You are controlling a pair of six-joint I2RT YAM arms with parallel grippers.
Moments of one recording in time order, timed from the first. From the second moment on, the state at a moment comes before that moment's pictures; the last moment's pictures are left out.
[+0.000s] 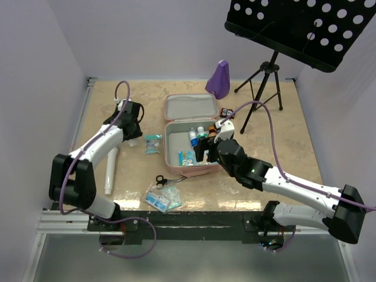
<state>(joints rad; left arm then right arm) -0.25 1.54 1.05 -0.51 -0.35 -0.49 0.97 1.07 0.74 -0.06 0.48 0.47</state>
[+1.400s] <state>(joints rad) -0.77 1.75 1.27 -0.49 -0.43 -0.96 0.97 0.99 0.74 -0.12 0.49 0.50</state>
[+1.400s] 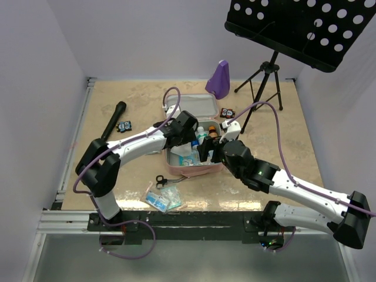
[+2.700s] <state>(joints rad) -0.68 1.81 1.18 -0.38 -0.28 -0.85 0.96 1.19 0.69 -0.11 0.48 0.59</state>
